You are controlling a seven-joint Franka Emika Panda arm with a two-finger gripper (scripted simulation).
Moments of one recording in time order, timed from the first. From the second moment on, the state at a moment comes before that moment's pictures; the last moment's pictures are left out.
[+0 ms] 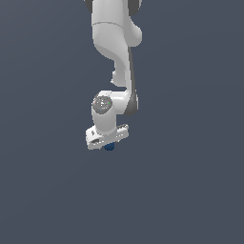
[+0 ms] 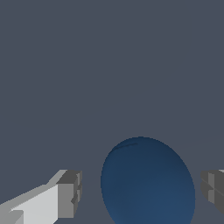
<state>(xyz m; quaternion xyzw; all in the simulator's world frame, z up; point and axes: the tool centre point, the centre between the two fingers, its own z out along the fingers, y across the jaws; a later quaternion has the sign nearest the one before) -0.003 -0.066 0.035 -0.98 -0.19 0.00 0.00</state>
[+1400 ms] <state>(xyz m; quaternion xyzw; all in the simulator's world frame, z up) -0.001 -0.044 0.084 -0.98 -0.19 0.00 0.00</state>
